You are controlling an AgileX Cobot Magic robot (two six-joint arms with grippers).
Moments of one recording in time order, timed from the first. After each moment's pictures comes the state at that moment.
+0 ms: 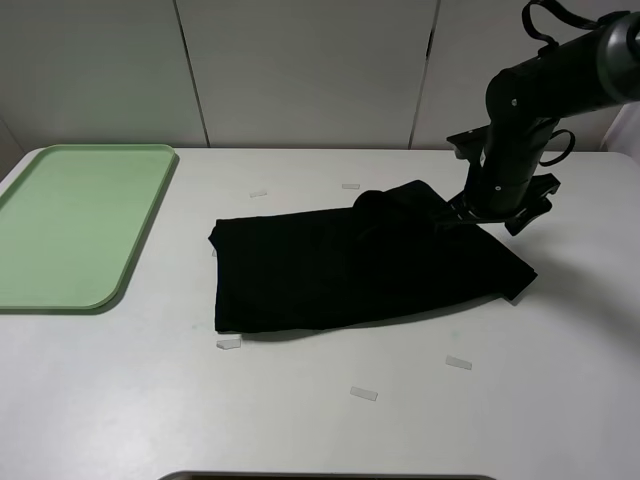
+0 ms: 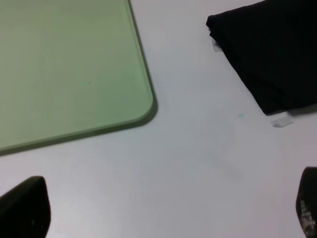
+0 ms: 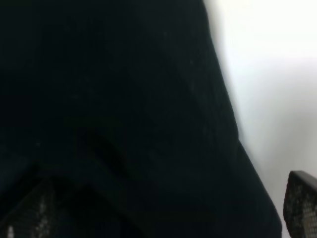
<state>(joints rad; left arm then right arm) -0.12 -0.01 -0.50 -0.01 1.06 0.07 0.29 1.97 -1.19 -0.22 0.77 0.22</state>
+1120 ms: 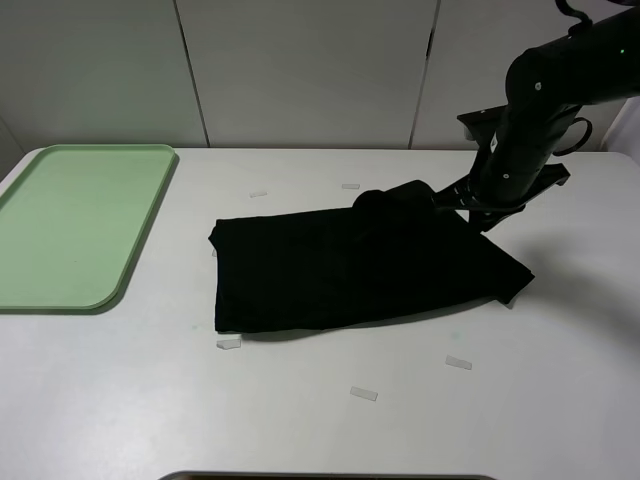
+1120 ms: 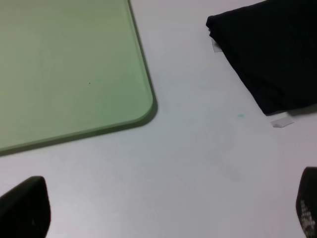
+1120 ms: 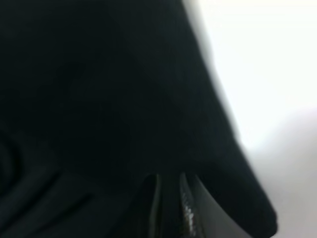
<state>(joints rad) -0.12 -0.01 -0.50 -0.01 1.06 0.07 0.29 1.87 -1.15 -0.17 0.73 0.25</state>
